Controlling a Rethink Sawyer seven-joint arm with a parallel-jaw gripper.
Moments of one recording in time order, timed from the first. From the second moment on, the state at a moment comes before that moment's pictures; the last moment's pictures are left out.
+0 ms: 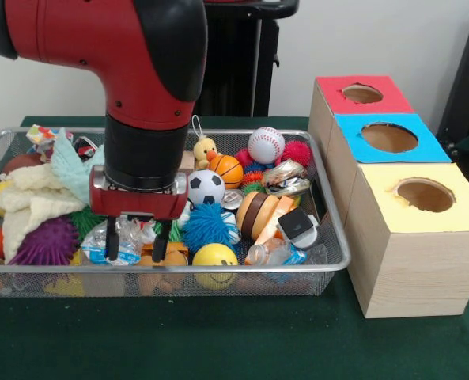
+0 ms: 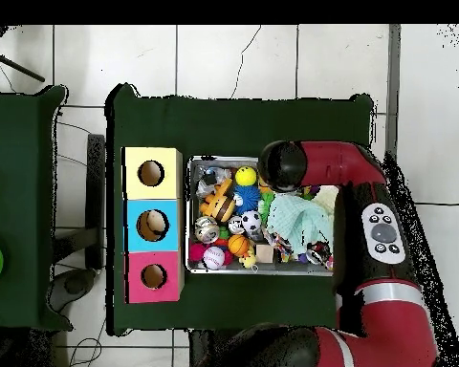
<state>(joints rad) -0.46 -0.41 0.23 1.19 -0.51 0.73 1.61</state>
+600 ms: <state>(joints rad) -0.46 -0.44 0.23 1.23 -0.60 0.73 1.61</state>
